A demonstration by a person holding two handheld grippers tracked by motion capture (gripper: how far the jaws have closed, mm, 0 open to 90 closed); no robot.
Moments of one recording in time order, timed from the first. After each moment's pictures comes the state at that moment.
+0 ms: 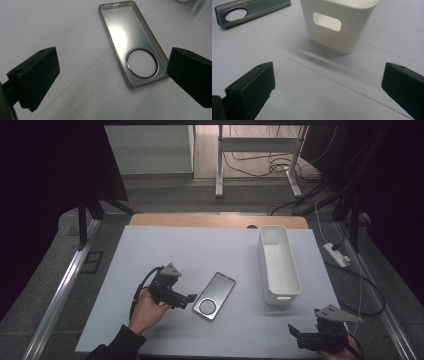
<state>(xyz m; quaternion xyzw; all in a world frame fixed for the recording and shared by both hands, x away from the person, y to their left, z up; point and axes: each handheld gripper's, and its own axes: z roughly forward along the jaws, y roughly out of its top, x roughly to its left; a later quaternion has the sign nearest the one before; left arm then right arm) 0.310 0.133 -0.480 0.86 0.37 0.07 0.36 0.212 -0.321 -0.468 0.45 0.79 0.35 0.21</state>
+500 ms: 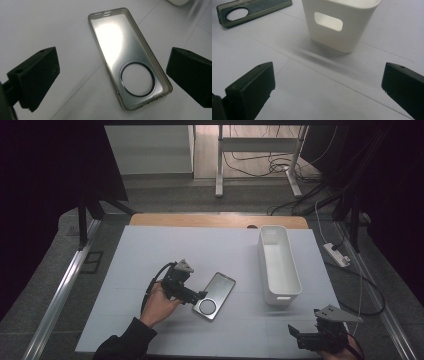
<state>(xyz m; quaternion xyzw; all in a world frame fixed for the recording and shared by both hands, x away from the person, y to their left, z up) 0.327 0.103 -0.480 0.87 0.35 0.06 0.36 0.212 -0.321 -0.468 0.45 0.80 0.36 0.21</state>
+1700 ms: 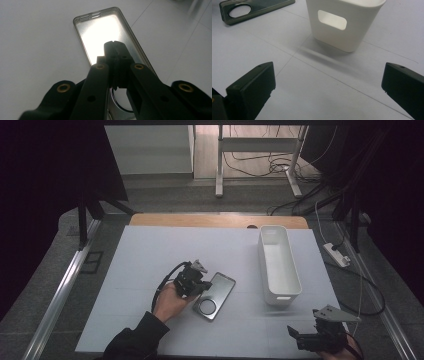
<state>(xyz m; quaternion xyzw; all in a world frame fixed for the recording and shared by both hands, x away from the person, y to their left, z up) 0.335 0.074 -0.484 0.88 0.33 0.05 0.33 0.212 -0.320 -0.468 0.44 0.80 0.35 0.20</state>
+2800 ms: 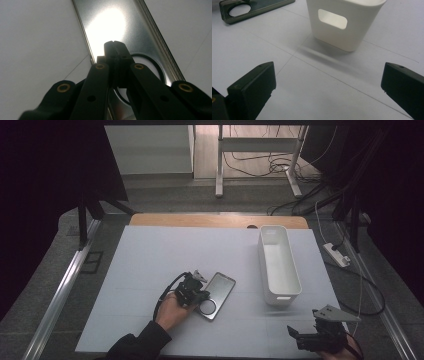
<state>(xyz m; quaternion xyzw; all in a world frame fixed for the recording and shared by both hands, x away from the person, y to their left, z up) 0.326 0.073 -0.520 0.88 0.36 0.04 0.30 0.213 -0.320 -0.468 0.44 0.80 0.35 0.20</state>
